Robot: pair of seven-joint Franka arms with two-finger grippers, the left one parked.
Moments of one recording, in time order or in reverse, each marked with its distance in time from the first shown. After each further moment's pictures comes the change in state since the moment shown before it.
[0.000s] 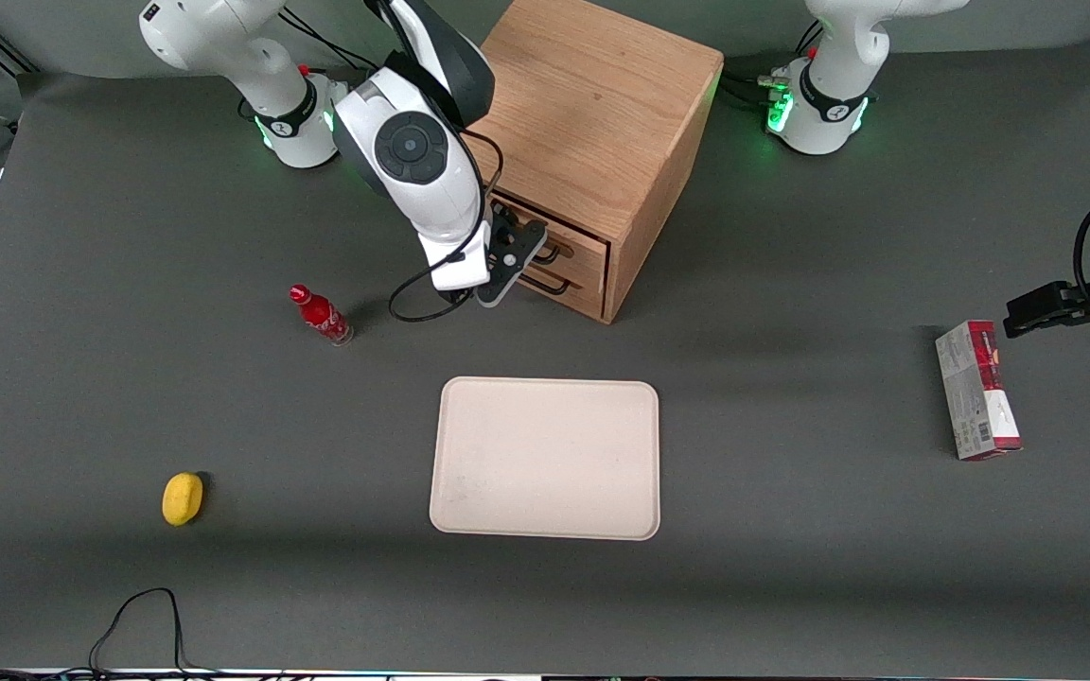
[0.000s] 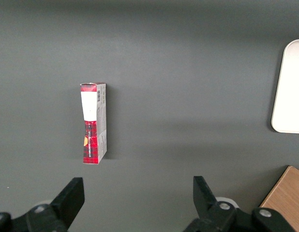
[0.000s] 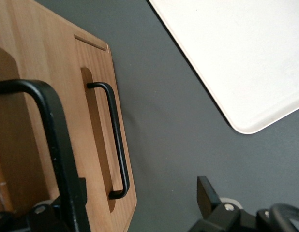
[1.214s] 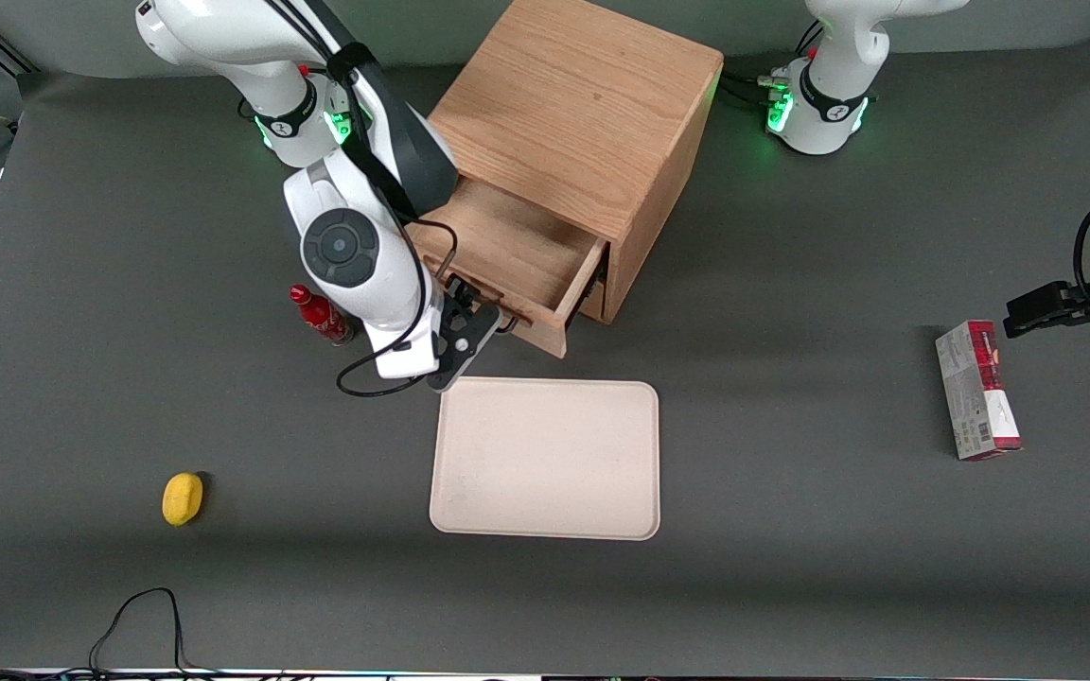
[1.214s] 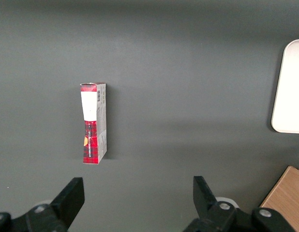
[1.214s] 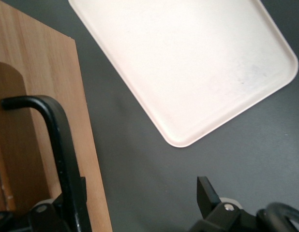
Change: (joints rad) arm -0.179 0.168 -0.008 0.237 0.000 -0.071 -0.153
